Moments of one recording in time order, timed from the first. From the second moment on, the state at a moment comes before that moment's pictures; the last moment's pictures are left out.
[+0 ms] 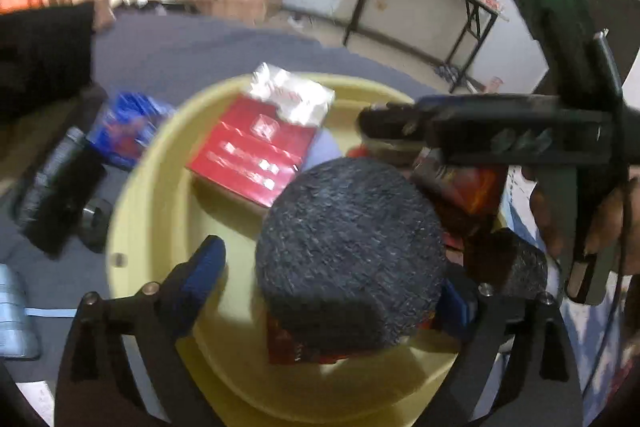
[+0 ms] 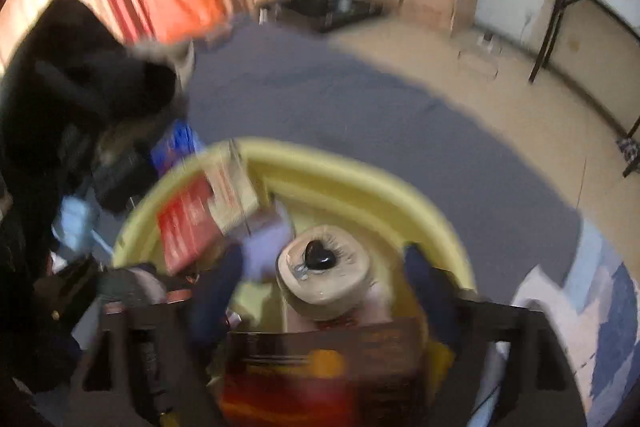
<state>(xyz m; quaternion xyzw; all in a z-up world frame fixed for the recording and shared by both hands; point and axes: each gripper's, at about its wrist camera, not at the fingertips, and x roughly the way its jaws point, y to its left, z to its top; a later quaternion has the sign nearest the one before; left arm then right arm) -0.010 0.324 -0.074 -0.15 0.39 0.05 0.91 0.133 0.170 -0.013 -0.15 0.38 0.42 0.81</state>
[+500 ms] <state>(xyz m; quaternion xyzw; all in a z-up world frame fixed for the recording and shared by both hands) -0.097 0.228 -0.070 -0.16 0.33 0.11 0.92 0.015 -0.007 -0.065 -0.22 0.31 0.46 0.80</state>
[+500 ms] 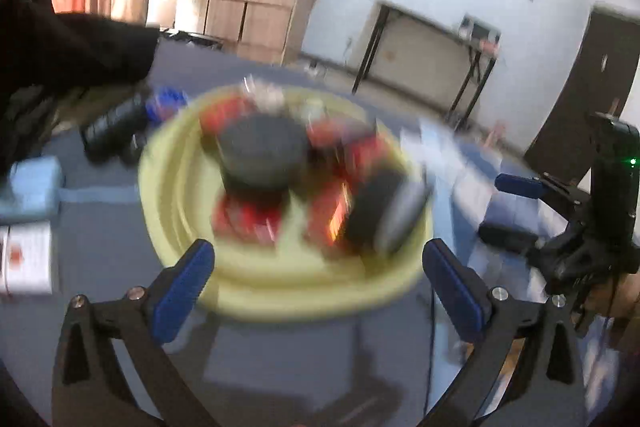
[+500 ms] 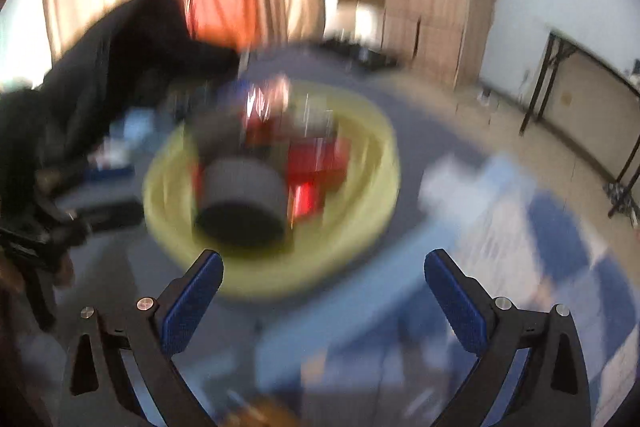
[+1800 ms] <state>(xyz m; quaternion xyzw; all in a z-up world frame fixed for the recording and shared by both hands) -0.059 0.190 -0.134 -0.10 0.43 0.17 0.88 0.025 0.030 -0.134 -0.26 0.32 0.42 0.80</state>
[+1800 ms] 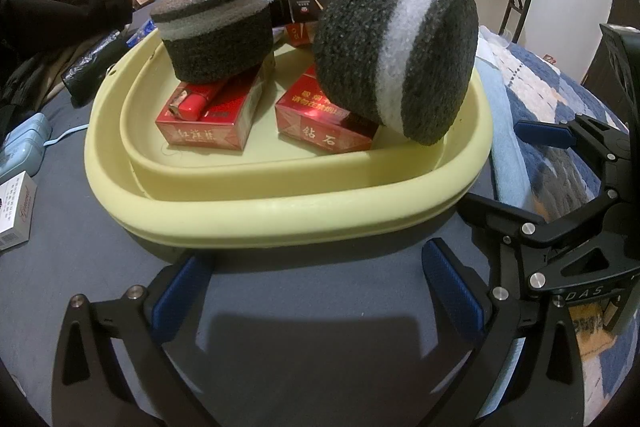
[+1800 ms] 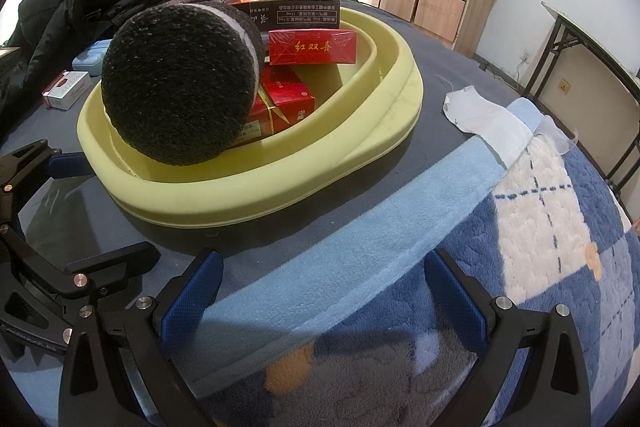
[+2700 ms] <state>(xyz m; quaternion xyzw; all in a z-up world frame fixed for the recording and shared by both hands) -0.059 0.190 -0.133 -0.10 0.43 0.17 0.88 0.025 0.027 -0.131 -0.26 0.32 0.42 0.80</state>
